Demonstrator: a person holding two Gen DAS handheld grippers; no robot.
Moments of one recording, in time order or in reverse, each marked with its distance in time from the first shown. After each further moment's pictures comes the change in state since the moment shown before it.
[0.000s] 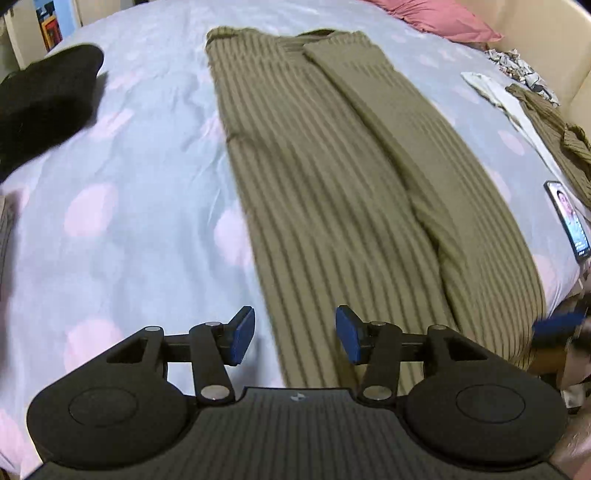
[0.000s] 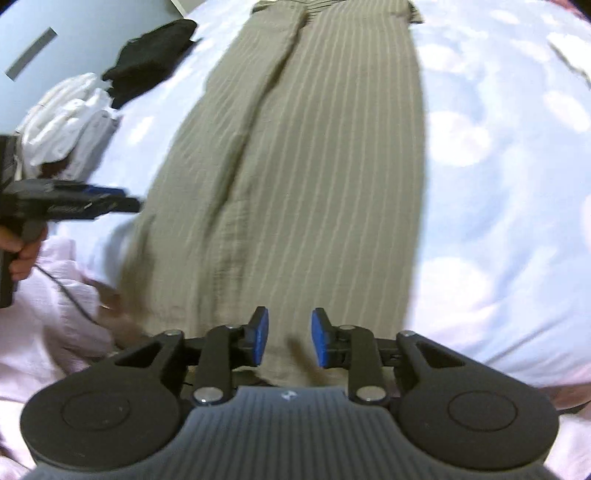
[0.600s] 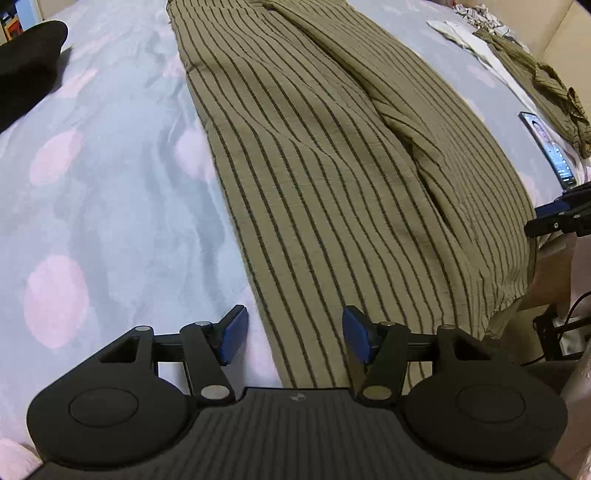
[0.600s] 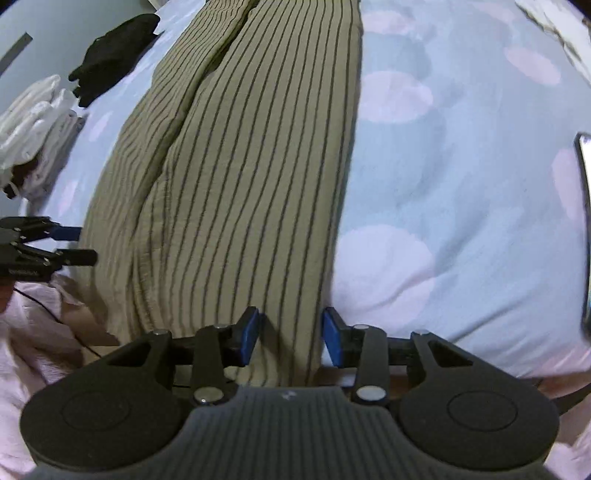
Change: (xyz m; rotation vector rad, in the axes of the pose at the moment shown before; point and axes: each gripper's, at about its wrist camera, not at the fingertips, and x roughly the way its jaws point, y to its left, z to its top) left arm 0.012 -0.005 -0.051 0.099 0.077 -0.074; right arm 0.024 -0.042 -0.016 0.068 0.038 0.038
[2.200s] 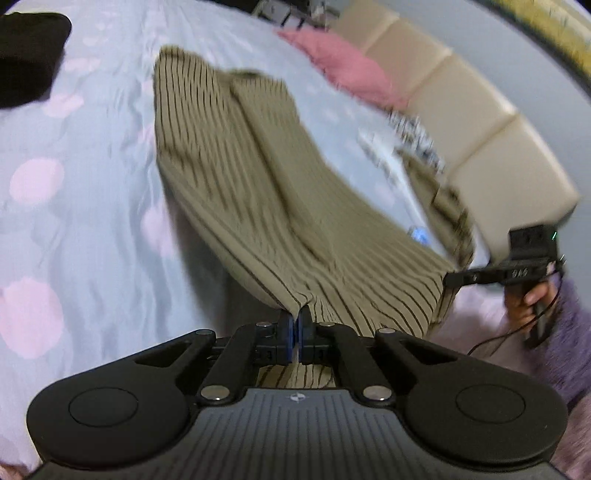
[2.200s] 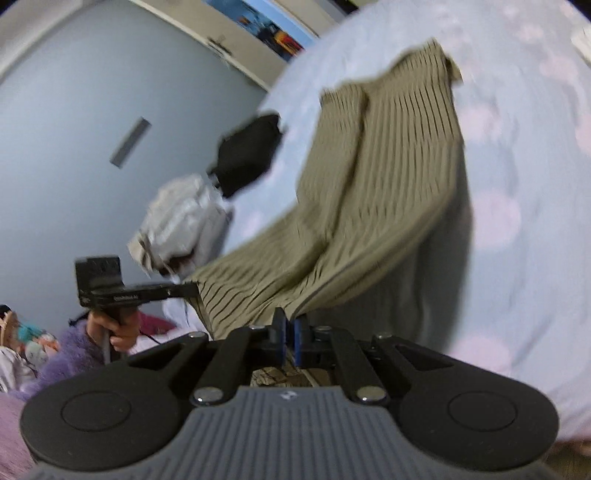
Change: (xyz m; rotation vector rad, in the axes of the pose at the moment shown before) left arm -0.091 0.053 0.011 -0.204 -0.248 -0.424; right arm -0.095 -0.007 0.069 0.056 -0.262 0.481
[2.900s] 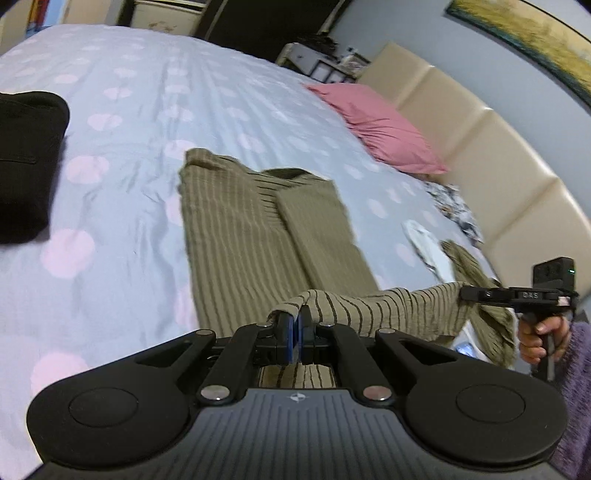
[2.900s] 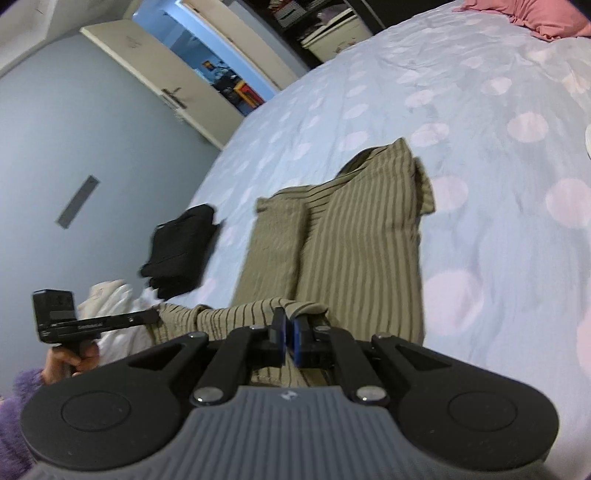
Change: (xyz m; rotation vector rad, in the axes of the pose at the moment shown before) left arm 0.049 0.055 0.174 -0.008 -0.115 0.110; right arm 0.081 -0.061 0.169 0.022 -0.132 -0.192
